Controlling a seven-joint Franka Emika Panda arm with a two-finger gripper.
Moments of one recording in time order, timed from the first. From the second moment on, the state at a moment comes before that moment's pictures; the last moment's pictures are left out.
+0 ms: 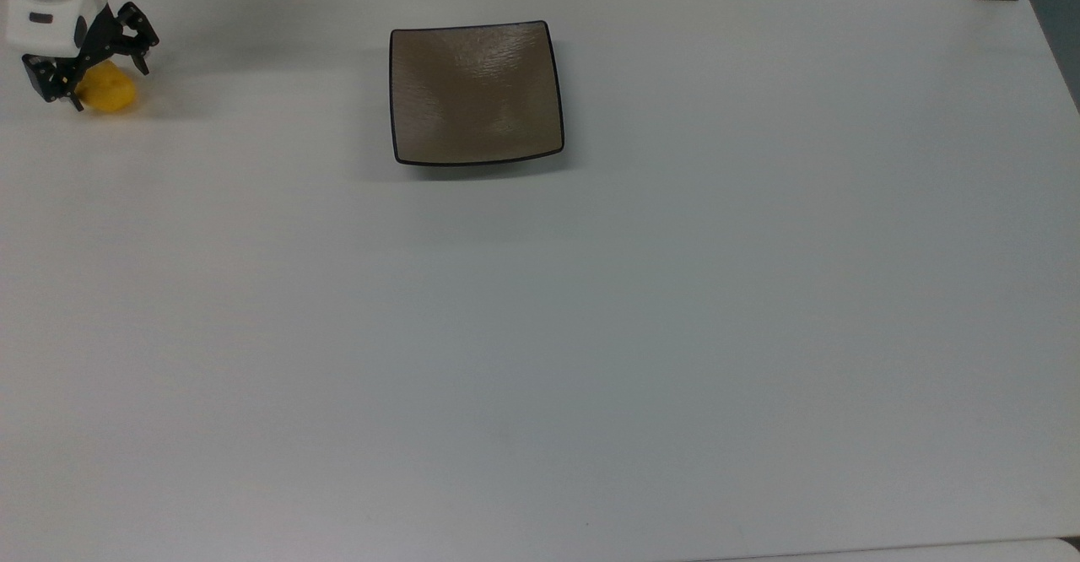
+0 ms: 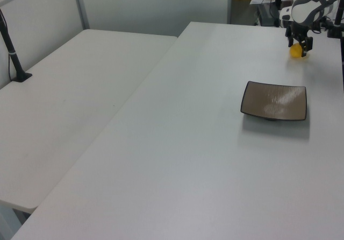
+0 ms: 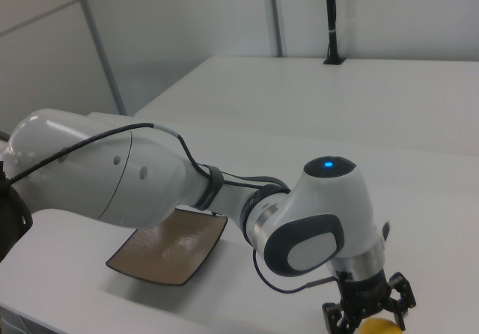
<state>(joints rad) -0.43 0.35 -0.24 -1.96 -0.12 2.41 -1.44</state>
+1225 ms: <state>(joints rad) -0.38 0.21 -0.24 -1.85 -0.18 2.12 -1.39</state>
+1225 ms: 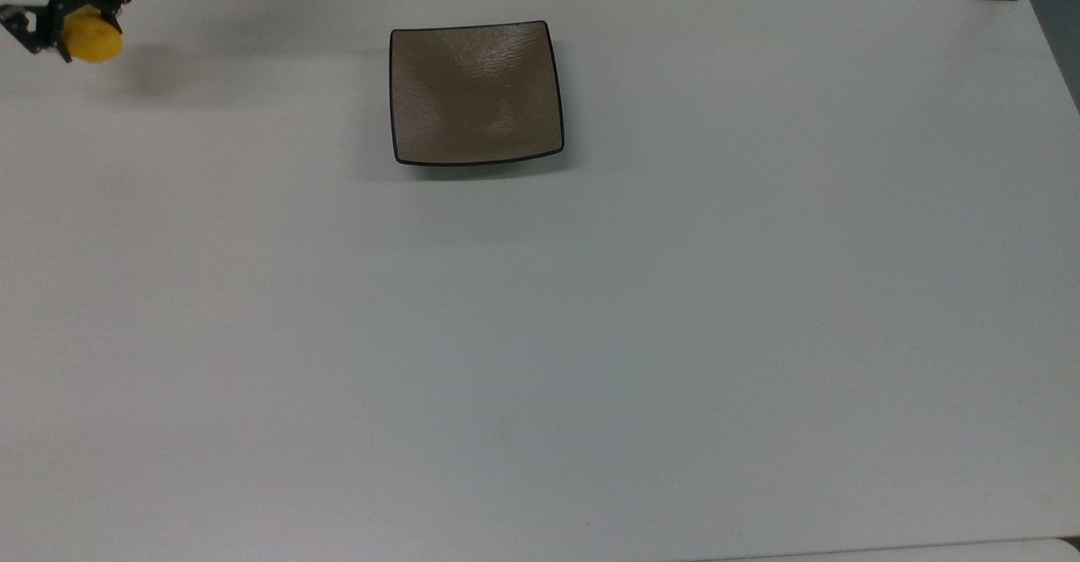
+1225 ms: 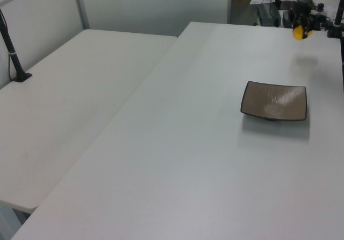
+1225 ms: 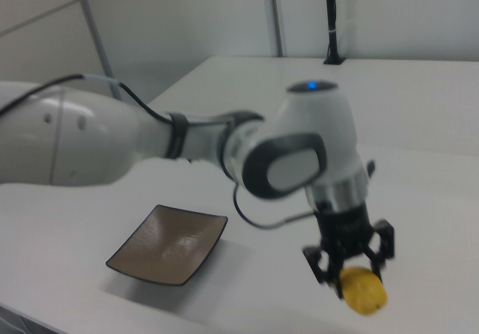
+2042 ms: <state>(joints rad) -0.04 -0.12 -0.23 -1.82 -0.16 1.59 -0.85</state>
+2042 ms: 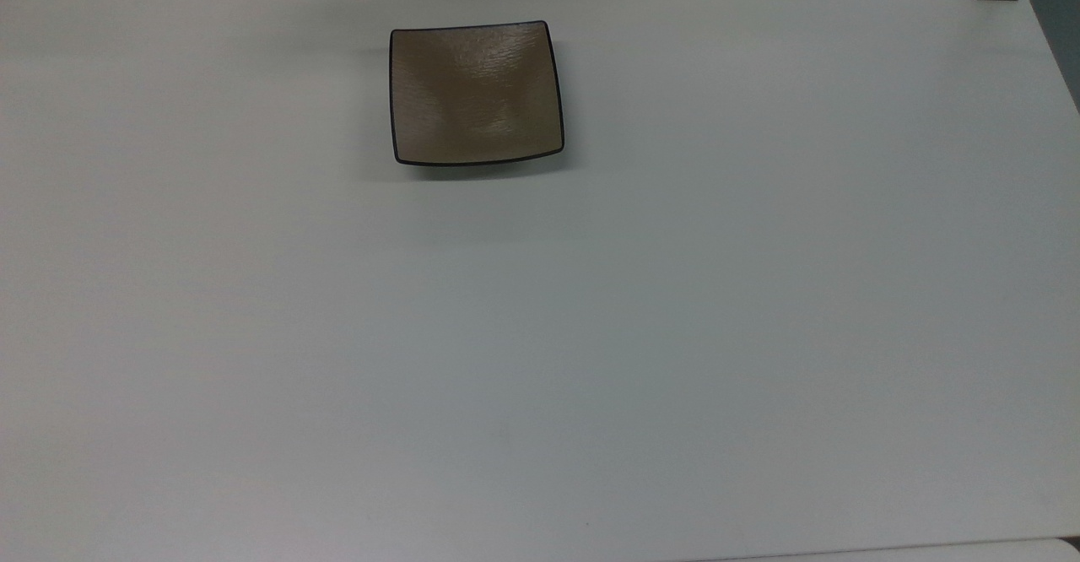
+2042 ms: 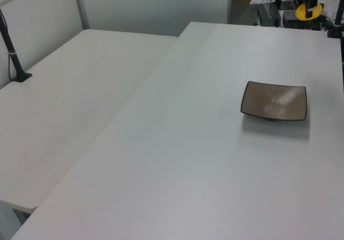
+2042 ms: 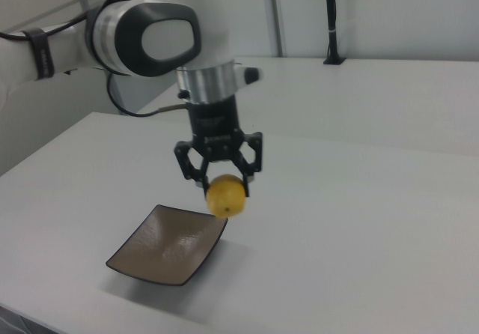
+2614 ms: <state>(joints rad) 0.18 -0.12 -0.23 -1.92 -0.02 1.64 -0.33</state>
